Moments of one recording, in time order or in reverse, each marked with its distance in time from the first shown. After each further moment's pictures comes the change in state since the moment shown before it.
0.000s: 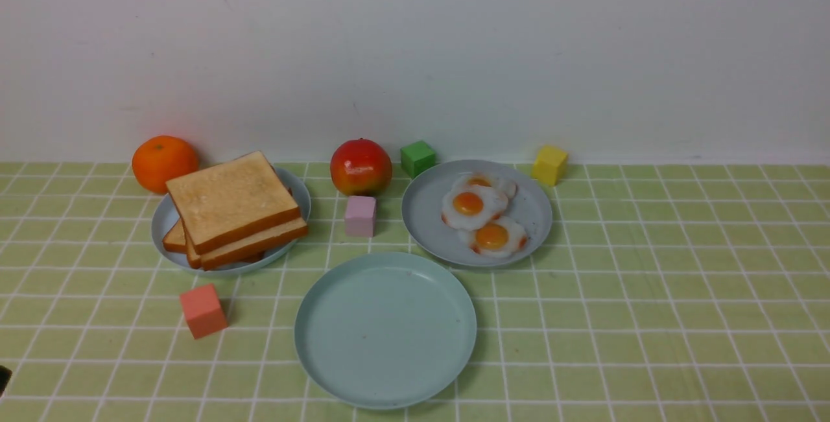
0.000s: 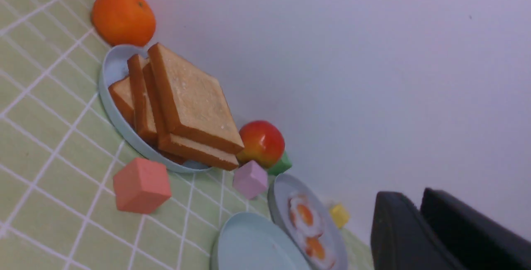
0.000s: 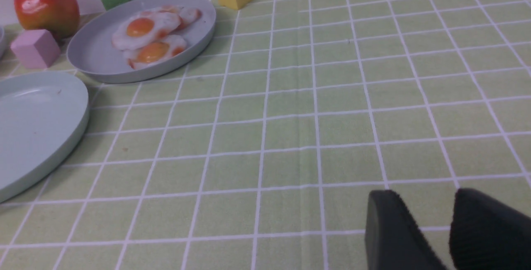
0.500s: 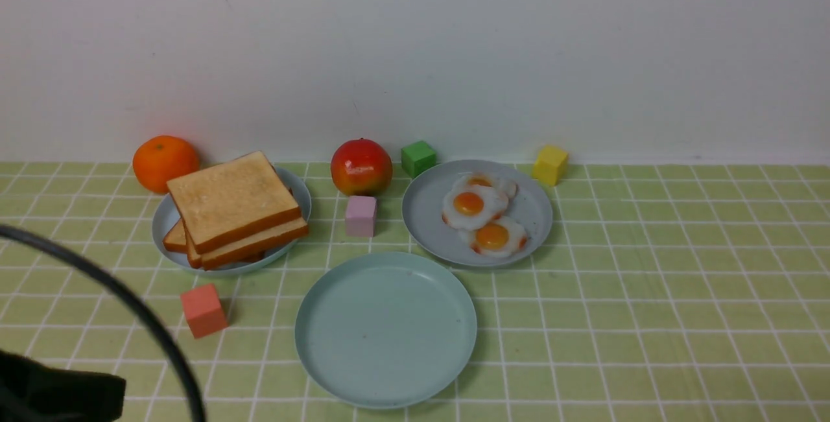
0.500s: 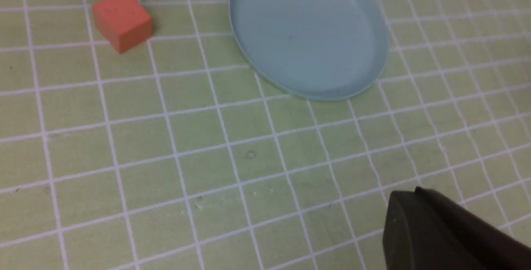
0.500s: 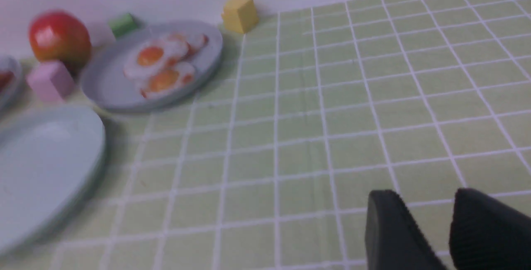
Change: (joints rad) right arm 0.000 0.000 0.011 0.110 -0.116 0.073; left arm -0.253 0.672 -0.588 0.198 0.689 0.324
